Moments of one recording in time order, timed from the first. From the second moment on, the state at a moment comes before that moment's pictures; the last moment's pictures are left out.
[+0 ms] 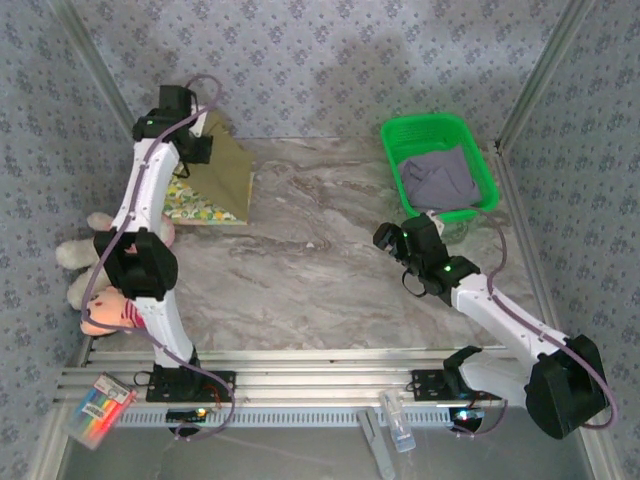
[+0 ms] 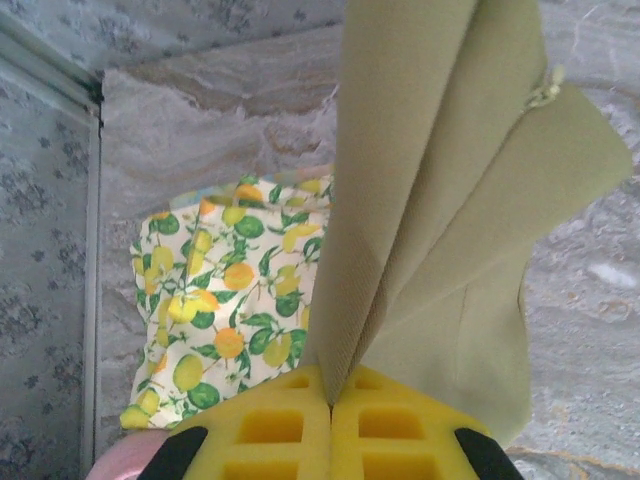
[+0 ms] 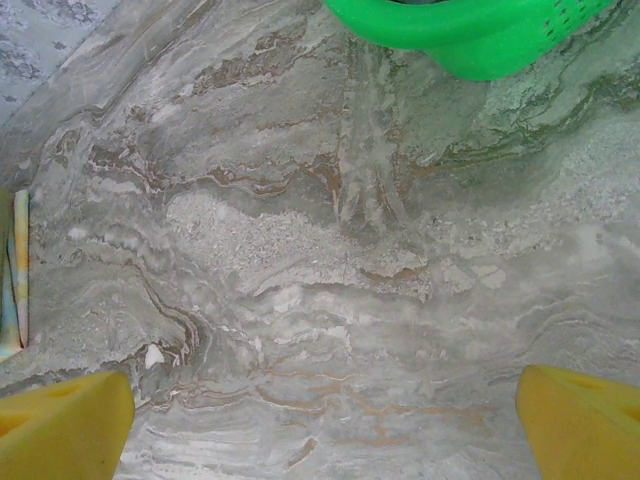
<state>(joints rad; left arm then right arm) -0.04 1.95 2.08 -1.06 -0.10 0.12 0.49 1.09 0.70 -0.33 0.21 0.90</state>
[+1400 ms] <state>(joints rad) 0.25 2.33 2.24 -1.07 0.05 0.25 0.39 0.88 0.77 -0.61 0.28 0.77</state>
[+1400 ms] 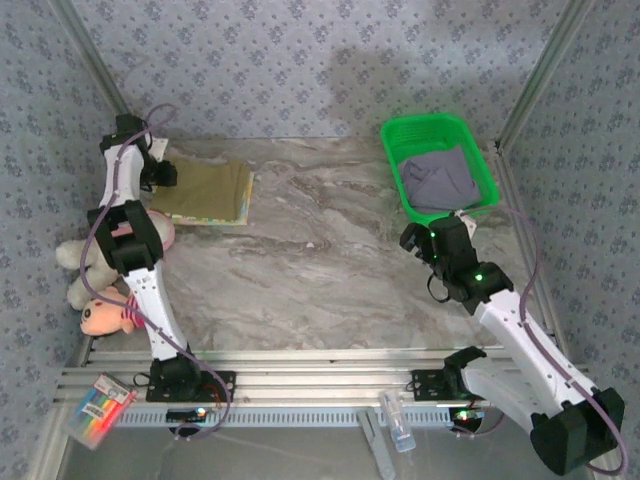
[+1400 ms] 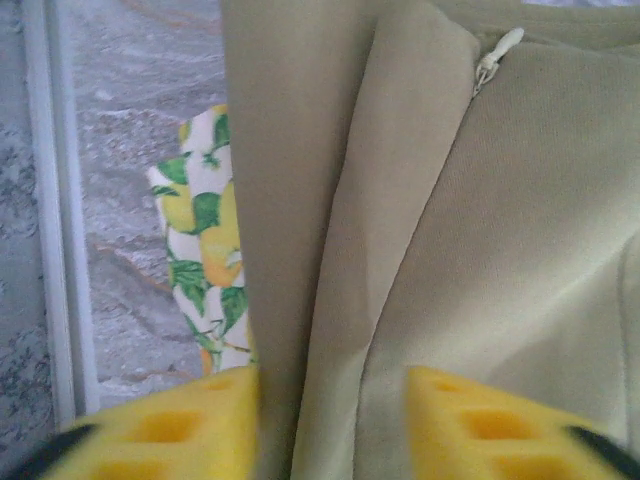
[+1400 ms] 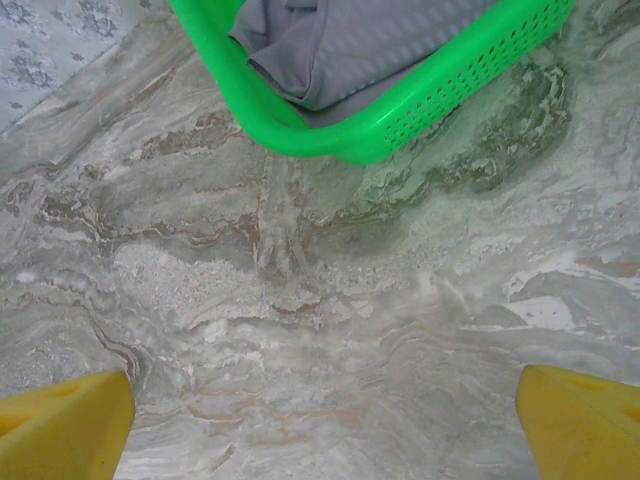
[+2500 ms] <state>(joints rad) 0.21 2.41 2.12 -0.73 0.60 -0.55 0.16 1.14 0.87 -0.47 0.05 0.42</state>
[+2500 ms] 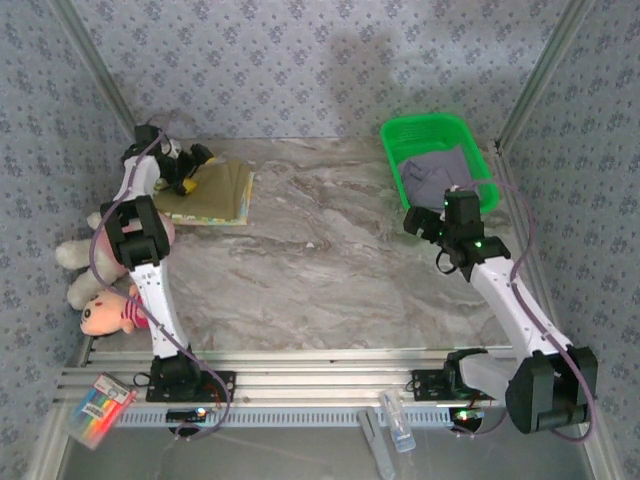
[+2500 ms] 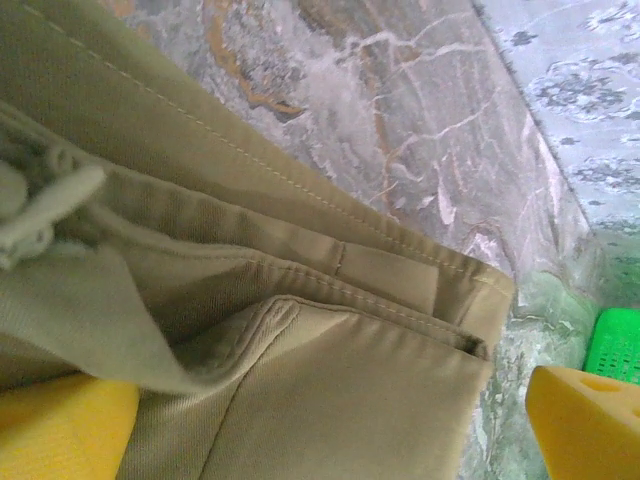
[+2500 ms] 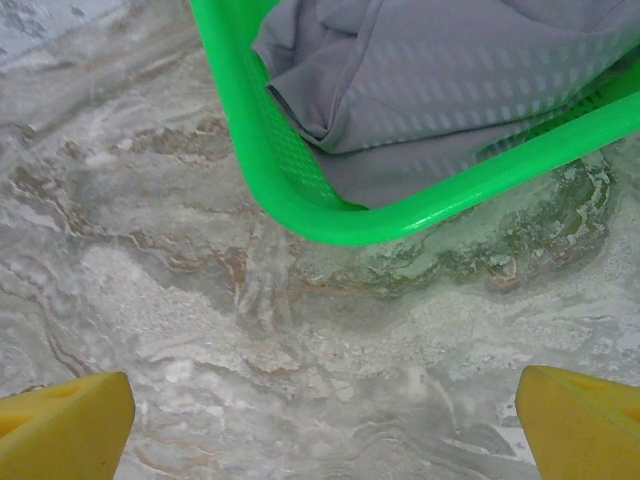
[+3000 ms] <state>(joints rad) 0.22 1.76 1.61 -0.49 0.58 -0.66 -0.01 1.75 1.50 -0.69 0.07 0.12</state>
